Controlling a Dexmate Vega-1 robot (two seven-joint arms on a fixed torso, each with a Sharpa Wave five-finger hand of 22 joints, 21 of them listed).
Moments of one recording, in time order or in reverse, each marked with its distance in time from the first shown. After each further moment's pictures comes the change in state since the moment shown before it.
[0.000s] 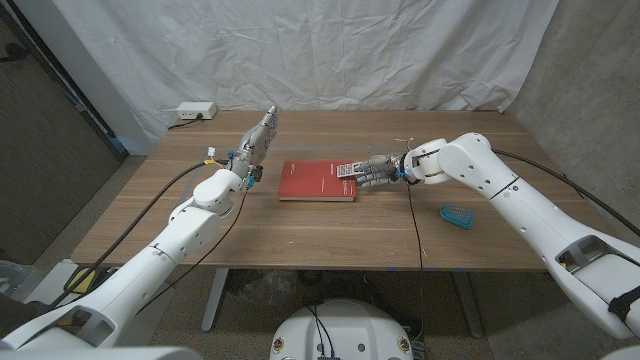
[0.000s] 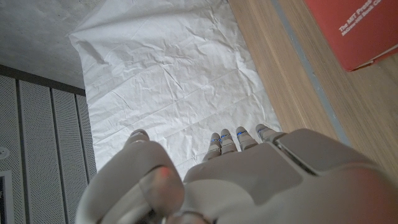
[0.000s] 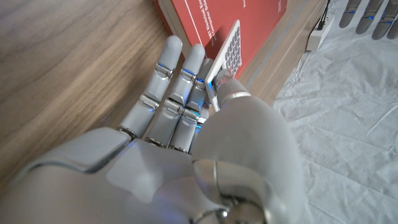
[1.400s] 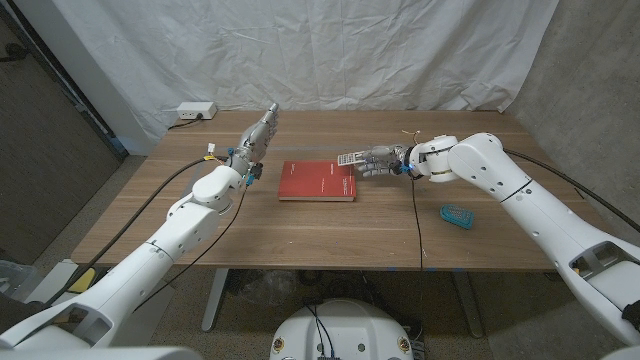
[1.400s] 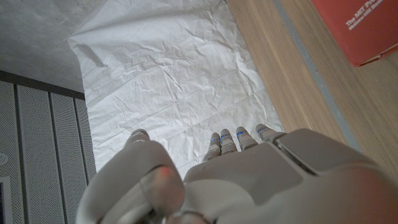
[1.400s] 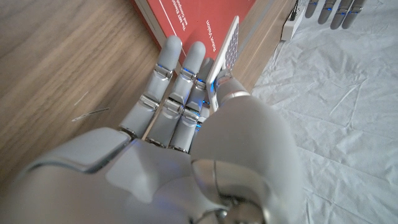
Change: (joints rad) left arm -0.010 0.013 0.000 -0.026 0.005 0.038 0.011; left_hand 0.005 0.005 -0.009 0.001 0.000 0.000 0.000 0.000 0.000 -0.004 0.004 0.000 0.000 0.000 0.000 0.000 0.000 0.000 0.000 0.000 0.000; right arm -0.034 -0.043 0.042 -0.064 0.035 0.093 -0.008; right_hand 0.009 0.009 -0.019 0.019 -0.004 0.018 -0.007 0.000 0.004 0.001 0.001 0.017 0.044 0.025 -0.011 0.023 0.025 -0.004 -0.004 0.052 0.004
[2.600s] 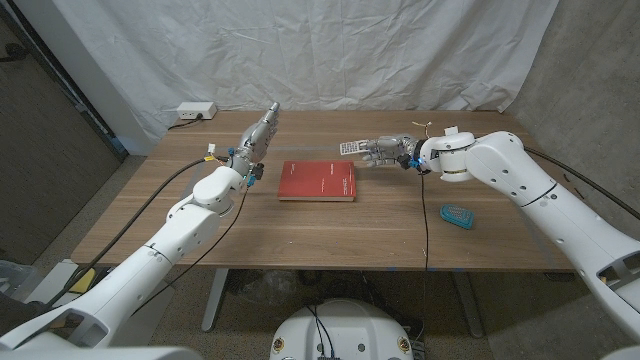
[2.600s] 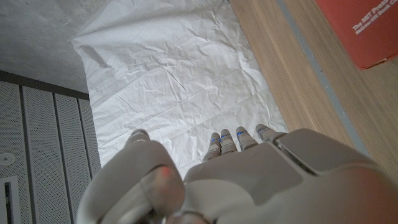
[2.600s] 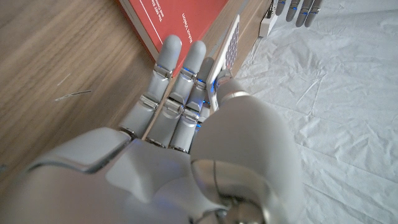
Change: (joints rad) left arm 0.027 0.007 -0.007 -0.051 0.010 0.005 0.029; left_hand 0.004 0.004 -0.010 -0.001 0.000 0.000 0.000 0.000 0.000 0.000 0.000 0.000 0.000 0.000 0.000 0.000 0.000 0.000 0.000 0.000 0.000; right arm -0.059 -0.083 0.056 -0.131 0.042 0.066 -0.019; right_hand 0.000 0.000 -0.006 -0.003 -0.004 0.005 -0.005 0.000 0.005 0.005 0.005 0.004 0.020 0.016 -0.005 0.000 0.000 0.000 0.000 0.041 0.000
